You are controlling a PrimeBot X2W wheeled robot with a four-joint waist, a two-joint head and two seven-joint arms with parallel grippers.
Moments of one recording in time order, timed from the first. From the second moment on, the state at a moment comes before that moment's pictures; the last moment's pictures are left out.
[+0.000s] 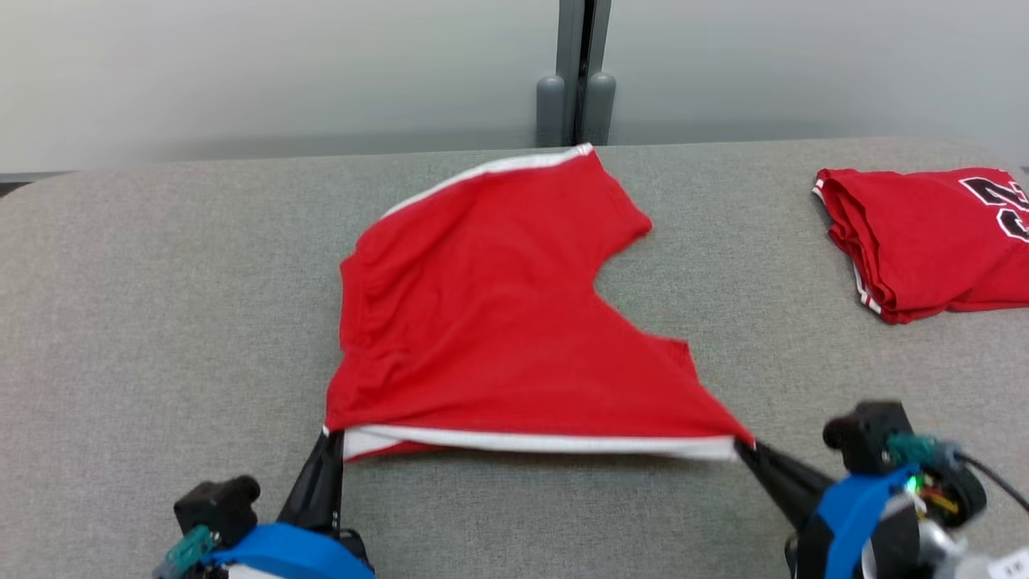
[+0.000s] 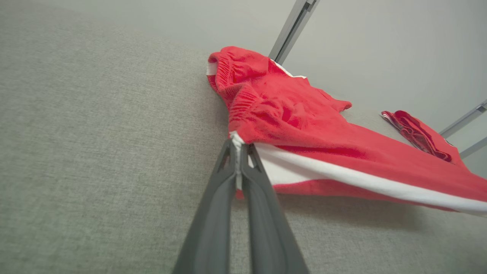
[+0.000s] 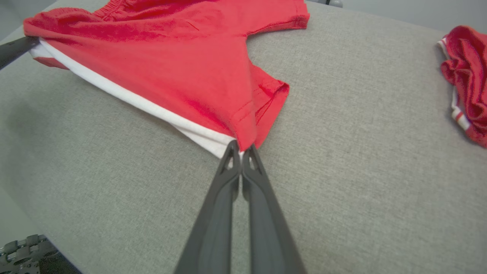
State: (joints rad) left arm -0.09 0.18 -0.31 0.37 -0.63 -0.07 -0.19; right arm -0.10 -0.40 0.31 0.01 0.44 0.13 0.35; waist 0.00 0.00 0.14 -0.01
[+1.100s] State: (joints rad) left arm -0.14 0.21 -0.36 -0.06 -0.60 0.09 0.09; right arm -0.28 -0.44 0.19 -0.21 0.41 0.13 0.64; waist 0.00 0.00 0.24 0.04
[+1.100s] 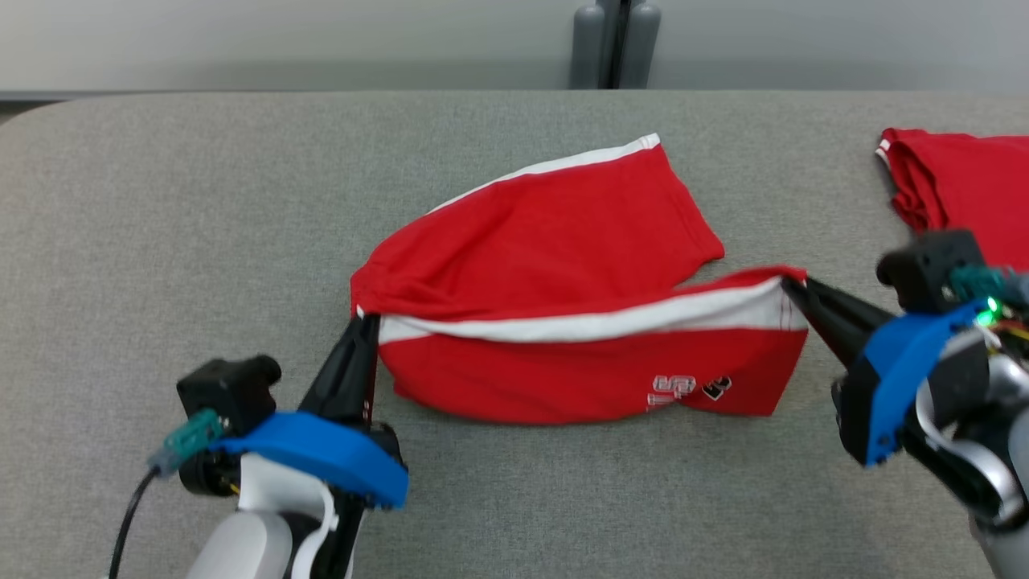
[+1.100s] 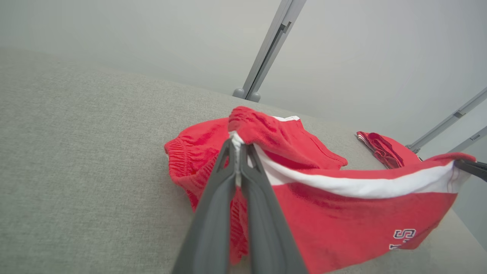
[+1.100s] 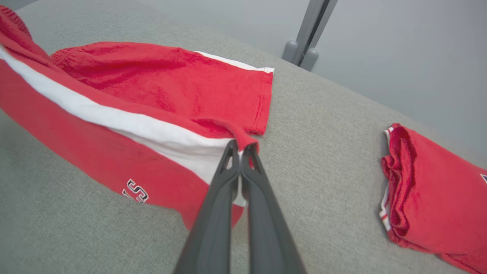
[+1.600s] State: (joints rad) left arm -0.48 0.14 -0.33 0.26 -0.57 0.12 0.04; right arm -0.86 -0.44 0.38 0.27 0.43 0.13 0.46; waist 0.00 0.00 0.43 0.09
